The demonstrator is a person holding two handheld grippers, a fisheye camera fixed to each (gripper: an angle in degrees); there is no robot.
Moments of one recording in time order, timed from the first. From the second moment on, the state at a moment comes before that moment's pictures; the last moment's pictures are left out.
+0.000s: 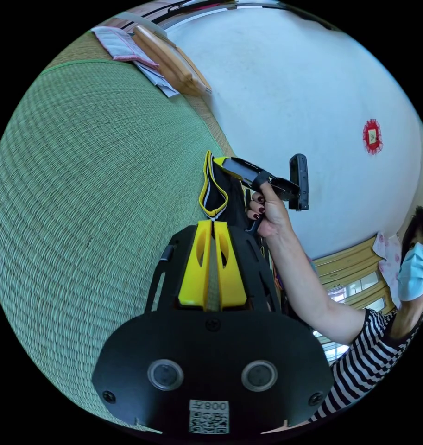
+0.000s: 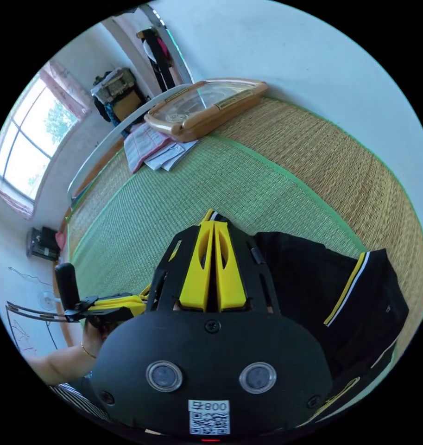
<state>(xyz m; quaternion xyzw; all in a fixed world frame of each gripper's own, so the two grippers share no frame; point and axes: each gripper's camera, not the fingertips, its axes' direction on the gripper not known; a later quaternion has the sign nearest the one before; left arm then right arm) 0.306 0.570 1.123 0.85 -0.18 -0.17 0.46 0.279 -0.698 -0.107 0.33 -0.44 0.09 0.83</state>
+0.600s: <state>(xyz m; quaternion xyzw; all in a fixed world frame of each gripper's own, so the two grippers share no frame) 0.374 0.493 1.125 0.80 -0.33 -0.18 0.47 0.375 -0.620 -0.013 0.39 -0.61 0.12 0.68</state>
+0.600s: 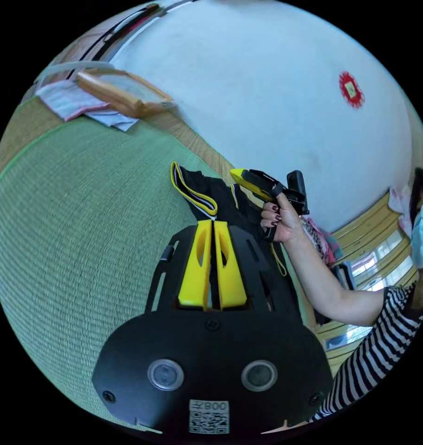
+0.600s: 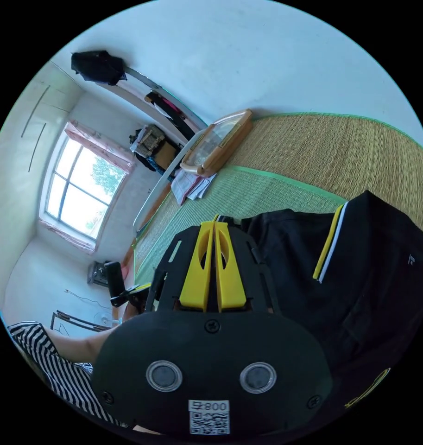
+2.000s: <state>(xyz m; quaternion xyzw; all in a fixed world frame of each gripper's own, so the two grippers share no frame) 0.461 0.138 1.146 0.41 -0.69 -0.22 0.56 0.403 -0.483 0.232 0.35 -0.66 0.21 0.63</state>
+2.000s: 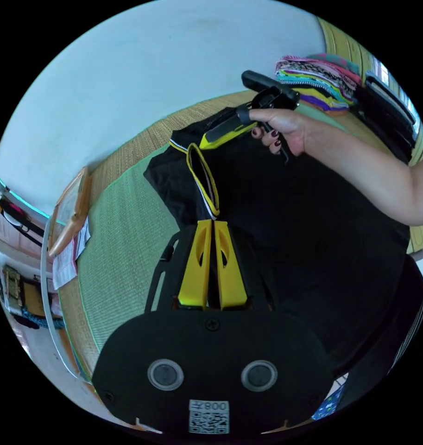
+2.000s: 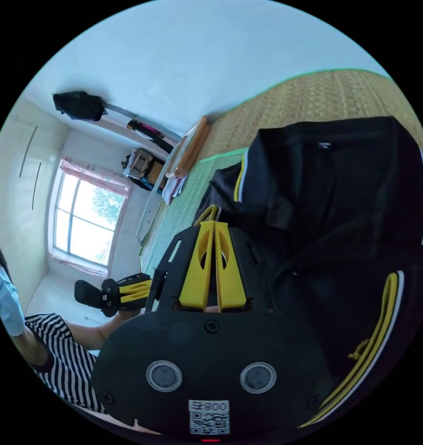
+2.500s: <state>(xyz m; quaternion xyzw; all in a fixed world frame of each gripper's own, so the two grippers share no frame) 0.437 0.137 1.121 0.49 -0.59 -0.28 0.58 0.347 -0.527 0.168 0.33 -0.51 0.12 0.78</state>
